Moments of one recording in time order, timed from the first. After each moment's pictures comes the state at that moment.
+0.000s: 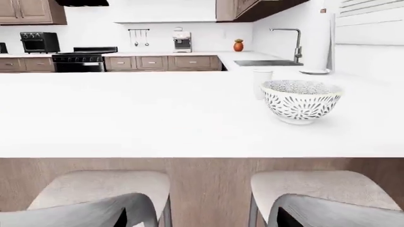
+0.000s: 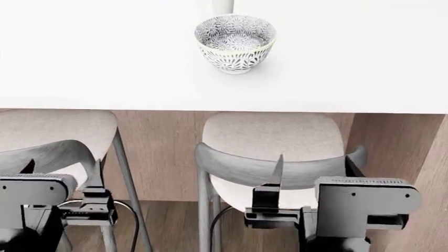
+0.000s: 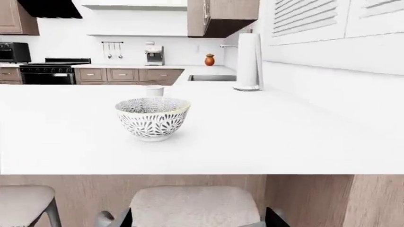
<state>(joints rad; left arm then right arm) -0.36 -0.36 0.32 0.28 -0.47 -0.47 -0.45 0.35 0.41 -0.29 -0.33 0.50 0.44 0.44</state>
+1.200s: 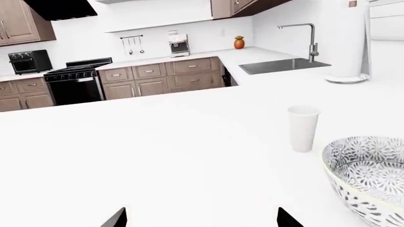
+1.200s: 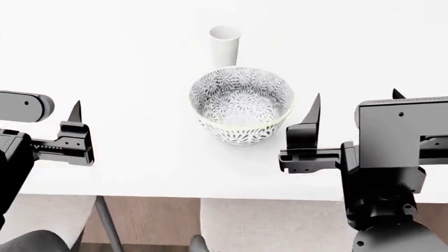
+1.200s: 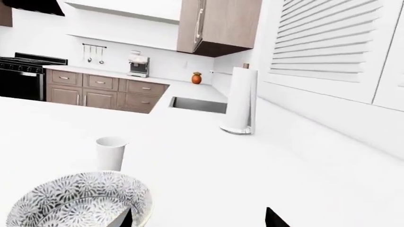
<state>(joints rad) -0.71 -0.45 0.25 0.37 -0.67 -0.92 -0.48 0.62 0.55 -0.21 -0.48 0.65 0.81 0.49</state>
